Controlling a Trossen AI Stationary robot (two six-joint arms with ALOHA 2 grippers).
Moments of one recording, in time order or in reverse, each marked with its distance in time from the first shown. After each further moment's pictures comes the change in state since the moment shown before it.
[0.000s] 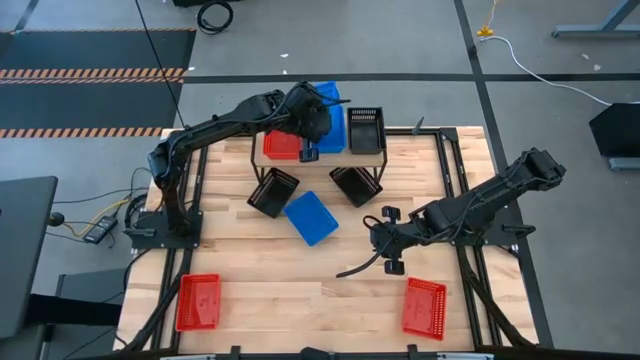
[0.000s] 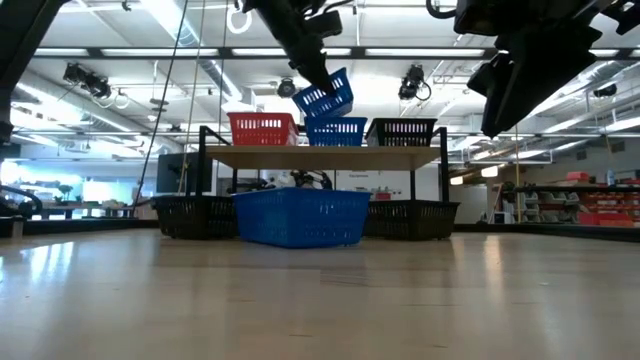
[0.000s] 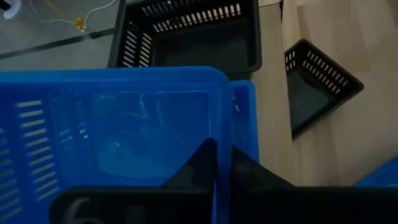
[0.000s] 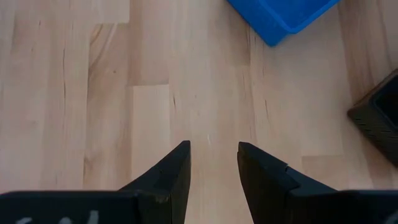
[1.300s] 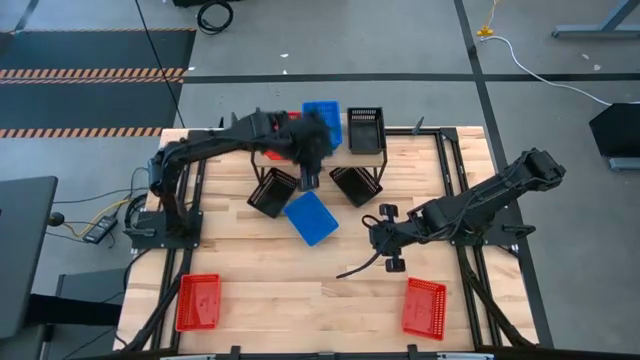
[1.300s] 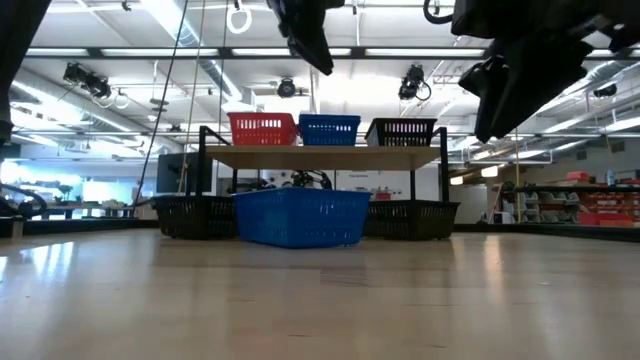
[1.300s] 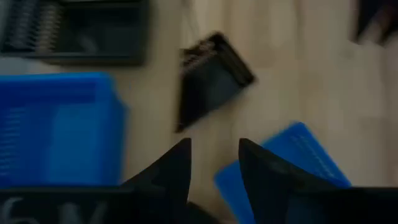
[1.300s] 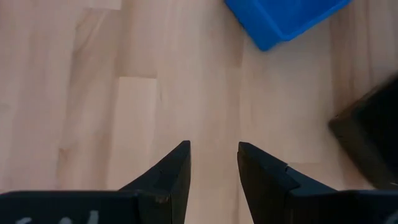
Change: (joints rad) left arm -0.207 -0.024 0.060 -0.244 -0.003 -0.296; right arm -0.027 0.006 -0.001 -0.008 0.028 -0.127
